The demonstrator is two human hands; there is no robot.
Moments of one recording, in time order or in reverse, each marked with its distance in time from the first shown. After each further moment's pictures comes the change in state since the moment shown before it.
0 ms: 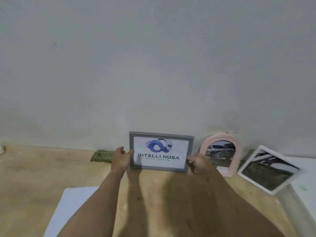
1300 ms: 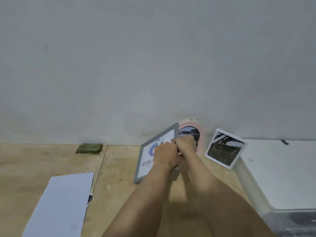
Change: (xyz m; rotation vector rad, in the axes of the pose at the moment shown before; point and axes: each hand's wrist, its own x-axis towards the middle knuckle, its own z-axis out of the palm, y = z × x) left_hand -0.240 0.064 0.142 1.037 -0.205 0.742; right_hand -0.106 0.003 -0.052 -0.087 0.330 -0.168
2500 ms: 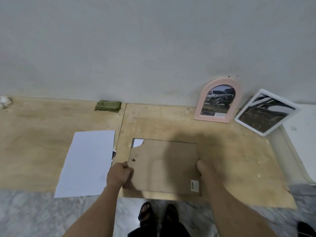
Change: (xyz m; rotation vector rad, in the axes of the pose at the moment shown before) left_hand -0.142 -0.258 0.138 -0.527 -0.233 -0.801; right_hand -0.048 0.188 0.096 -0.126 -0.152 0.477
